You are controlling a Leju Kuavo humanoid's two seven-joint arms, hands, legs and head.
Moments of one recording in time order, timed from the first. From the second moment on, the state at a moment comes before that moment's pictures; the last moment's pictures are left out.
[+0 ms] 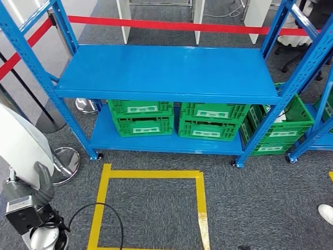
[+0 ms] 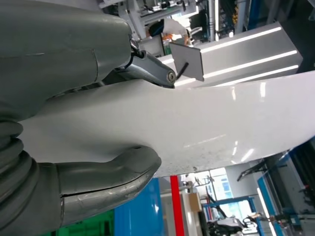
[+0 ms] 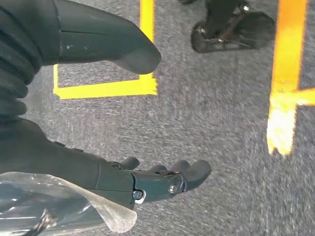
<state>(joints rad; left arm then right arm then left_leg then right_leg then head) 0.13 -0.17 0.14 -1.61 -0.28 0.70 -0.68 -0.07 0.18 -1.02 -0.21 1.06 -0.25 -0.11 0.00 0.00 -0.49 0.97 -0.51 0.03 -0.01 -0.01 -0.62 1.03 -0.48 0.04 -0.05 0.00</state>
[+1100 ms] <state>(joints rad) 0.13 -0.18 0.15 -1.61 -0.28 0.70 -0.68 -0.07 0.18 -1.02 -0.21 1.06 -0.25 -0.11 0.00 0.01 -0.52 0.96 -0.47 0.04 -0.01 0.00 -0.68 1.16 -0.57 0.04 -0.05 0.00</state>
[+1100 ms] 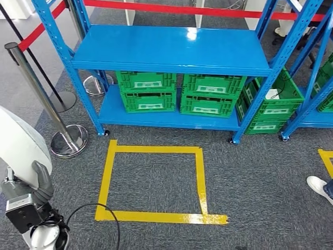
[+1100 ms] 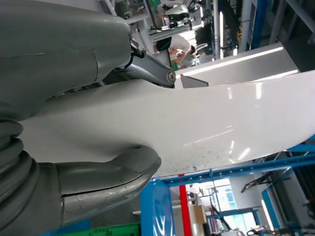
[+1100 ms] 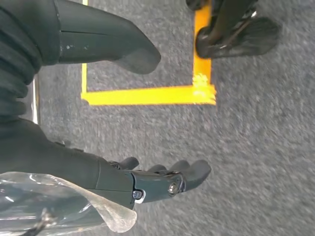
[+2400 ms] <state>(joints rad) 0.13 -0.18 0.15 -1.61 -0.28 0.70 -0.68 -0.07 0.18 -1.02 -0.21 1.06 -0.25 -0.11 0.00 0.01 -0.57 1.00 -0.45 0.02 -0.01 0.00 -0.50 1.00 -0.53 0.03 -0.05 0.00</state>
